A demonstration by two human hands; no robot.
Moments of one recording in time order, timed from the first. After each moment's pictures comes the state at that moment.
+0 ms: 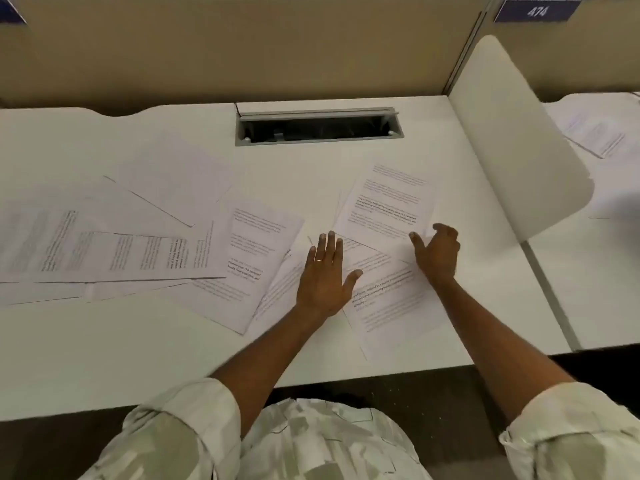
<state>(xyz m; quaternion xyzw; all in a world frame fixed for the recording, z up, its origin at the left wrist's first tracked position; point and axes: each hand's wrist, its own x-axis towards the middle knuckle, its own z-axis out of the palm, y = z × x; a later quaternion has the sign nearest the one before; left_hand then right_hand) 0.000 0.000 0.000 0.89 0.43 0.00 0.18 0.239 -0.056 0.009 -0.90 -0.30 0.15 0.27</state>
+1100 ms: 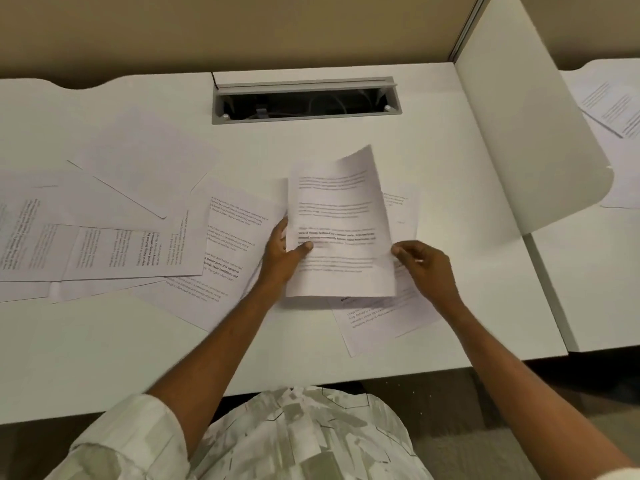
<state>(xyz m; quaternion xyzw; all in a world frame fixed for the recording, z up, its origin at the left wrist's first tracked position) -0.010 0.057 -0.012 0.50 0.54 0.27 0.62 0.245 -0.096 0.001 -0.79 -0.37 0.30 0.39</state>
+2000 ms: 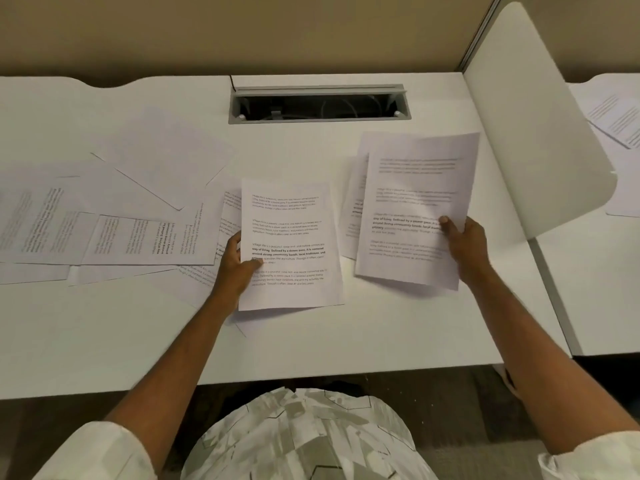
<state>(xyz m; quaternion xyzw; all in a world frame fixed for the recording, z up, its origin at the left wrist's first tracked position) -0.114 0.062 -0.027 0.50 0.60 0.26 0.57 0.290 -0.072 0.033 -0.82 -0.26 0.27 0.44</state>
